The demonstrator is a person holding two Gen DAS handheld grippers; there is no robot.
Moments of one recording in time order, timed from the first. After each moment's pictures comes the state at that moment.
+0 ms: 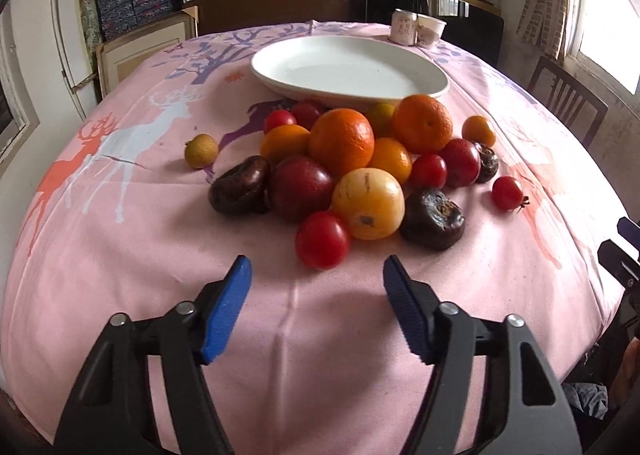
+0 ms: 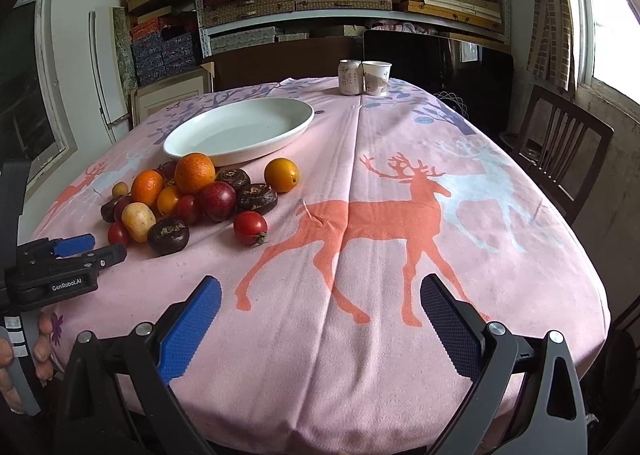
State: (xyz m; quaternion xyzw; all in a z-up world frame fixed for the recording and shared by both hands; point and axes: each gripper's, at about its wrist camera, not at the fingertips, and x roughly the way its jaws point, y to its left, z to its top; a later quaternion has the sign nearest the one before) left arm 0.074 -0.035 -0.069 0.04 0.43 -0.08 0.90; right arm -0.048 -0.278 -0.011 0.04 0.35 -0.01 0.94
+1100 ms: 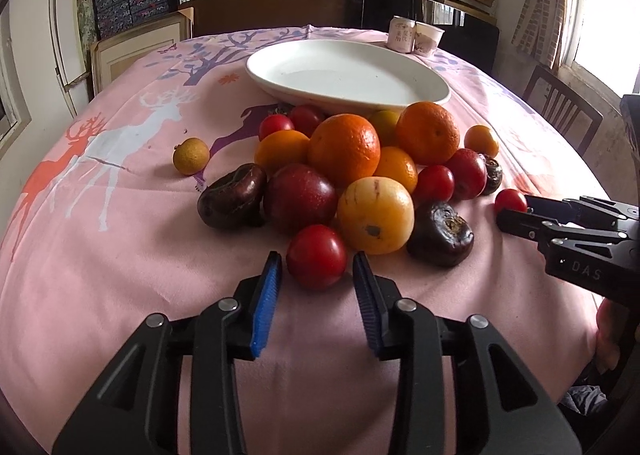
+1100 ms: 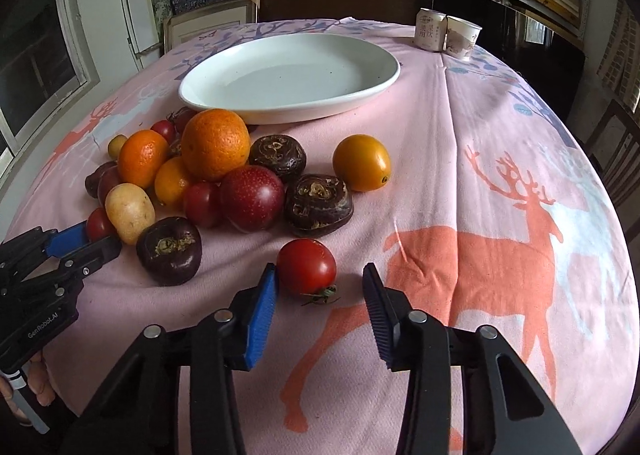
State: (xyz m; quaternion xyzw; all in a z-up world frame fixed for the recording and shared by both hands) left arm 0.084 -0.029 -0.074 0.02 0.41 -0.10 0.91; right arm 0.055 -0.226 -0.041 -0.03 0.45 0.07 0.89
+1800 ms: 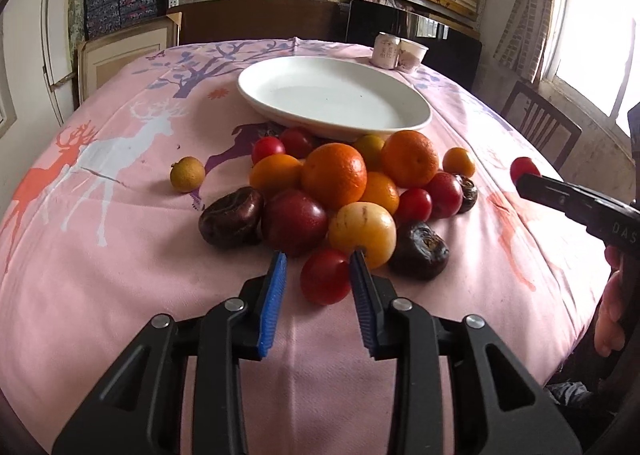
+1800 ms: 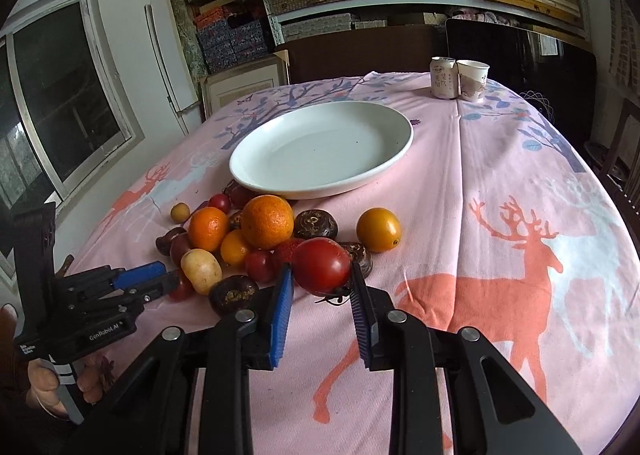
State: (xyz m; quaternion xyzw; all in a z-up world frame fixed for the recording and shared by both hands) left arm 0.081 -0.022 -0.055 0.01 0.39 -0.14 0.91; right arm 0.036 -0.250 0.007 0.05 0.37 0.15 0.91
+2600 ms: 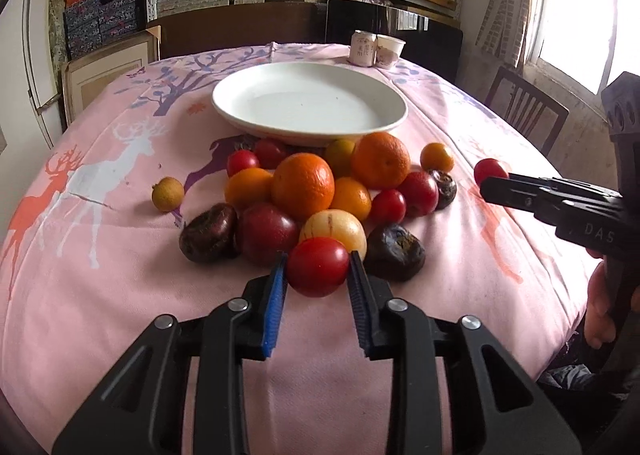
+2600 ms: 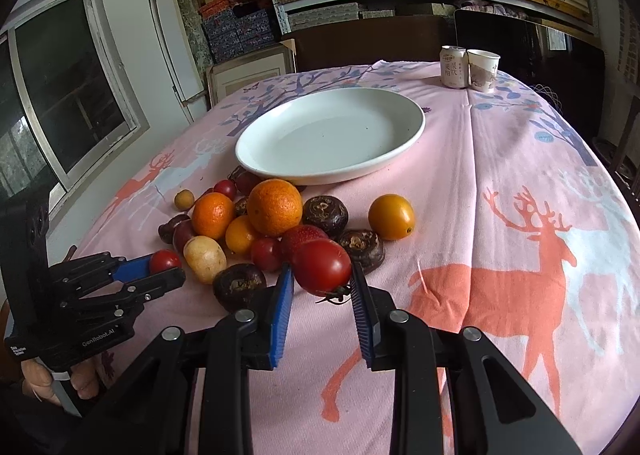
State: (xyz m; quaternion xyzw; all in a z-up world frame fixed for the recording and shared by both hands) left arm 0.080 -0.031 -0.045 0.03 0.38 -0.16 0.91; right arm 0.045 -0.243 0.002 0.04 0.39 0.16 0.91
